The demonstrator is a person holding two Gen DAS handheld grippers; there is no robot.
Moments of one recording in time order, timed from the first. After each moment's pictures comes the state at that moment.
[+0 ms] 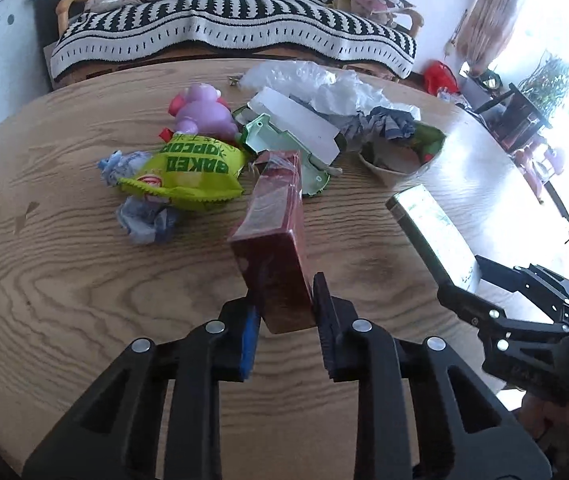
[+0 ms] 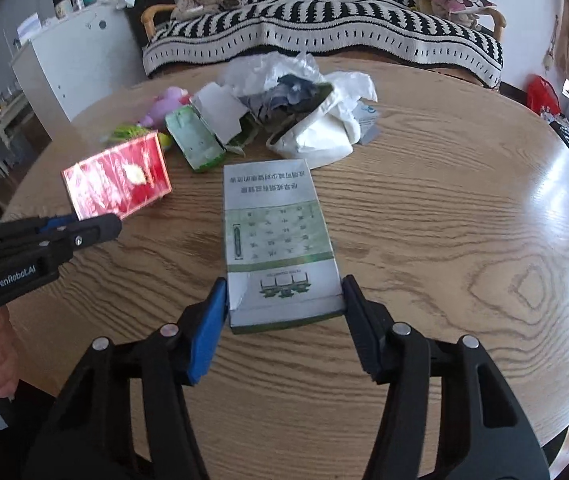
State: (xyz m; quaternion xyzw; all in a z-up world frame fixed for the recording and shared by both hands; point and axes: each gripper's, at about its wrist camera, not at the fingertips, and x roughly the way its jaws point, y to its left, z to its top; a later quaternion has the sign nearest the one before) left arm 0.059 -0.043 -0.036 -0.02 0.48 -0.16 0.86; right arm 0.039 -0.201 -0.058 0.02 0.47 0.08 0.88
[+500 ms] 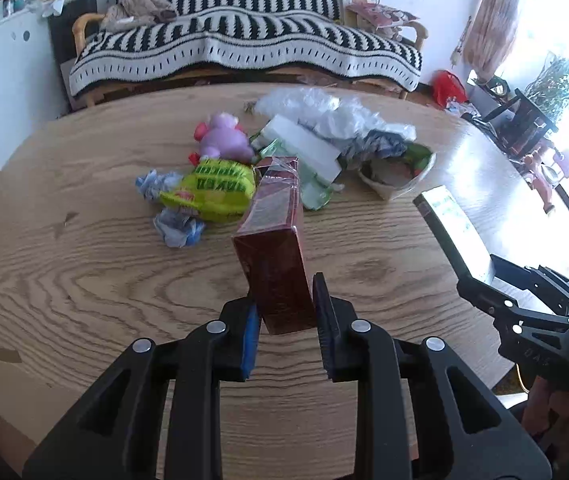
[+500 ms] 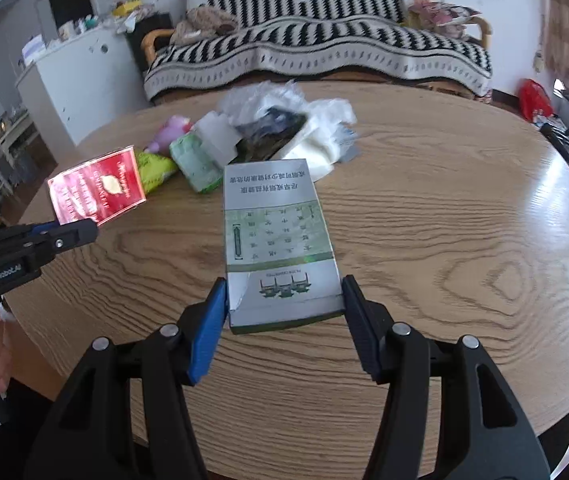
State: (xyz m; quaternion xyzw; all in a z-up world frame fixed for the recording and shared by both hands) left arm 0.034 -0.039 -0.004 0.00 0.45 -0.14 0.88; right arm 0.006 -0.221 -0.038 0.04 0.43 0.07 0.90
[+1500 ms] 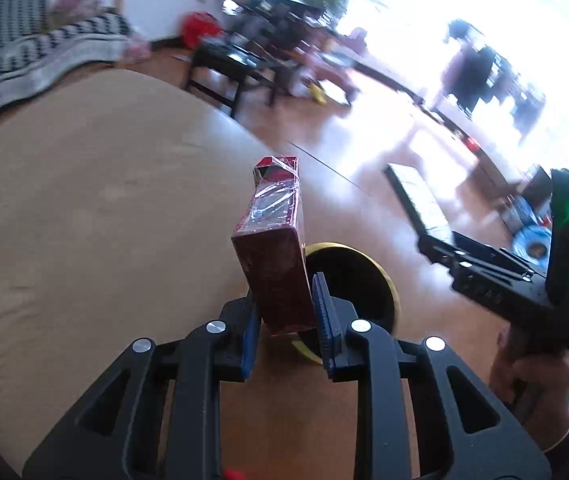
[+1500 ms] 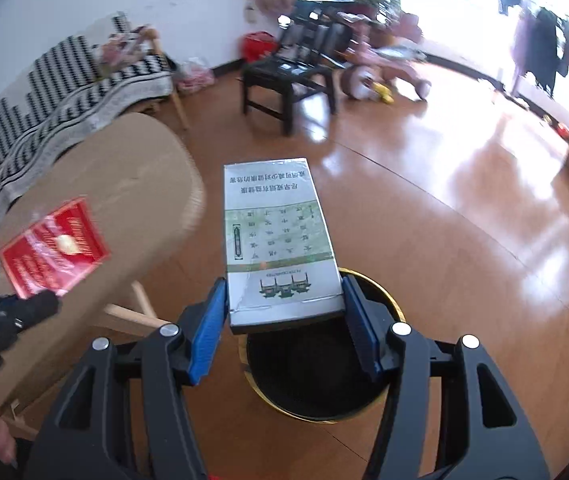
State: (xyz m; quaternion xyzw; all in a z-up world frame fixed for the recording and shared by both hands) left arm -0.105 -0.474 -0.026 0.11 0.45 -0.50 0.73; right arm -0.283 -0.632 -0.055 0.21 0.38 -0.33 0.84
